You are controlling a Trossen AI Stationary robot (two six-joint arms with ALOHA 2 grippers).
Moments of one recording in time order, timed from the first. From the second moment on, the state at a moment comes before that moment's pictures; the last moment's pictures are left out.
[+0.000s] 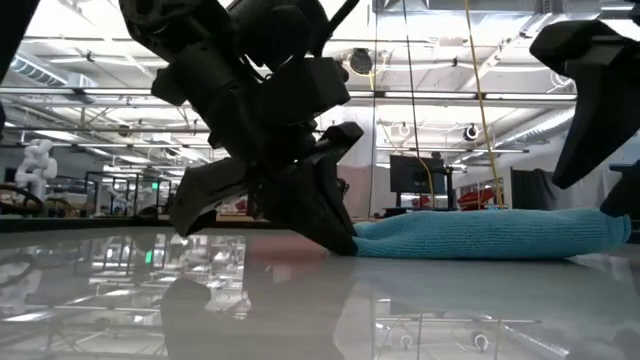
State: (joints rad) left arm -0.24 2.02 1.06 0.07 -0.04 0.57; right arm 0.81 1.87 1.18 -0.81 0.64 0.55
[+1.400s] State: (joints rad) left arm -0.12 2.03 1.05 0.07 0.67 -0.01; right arm 0.71 1.61 0.76 -0.26 0.31 0.98
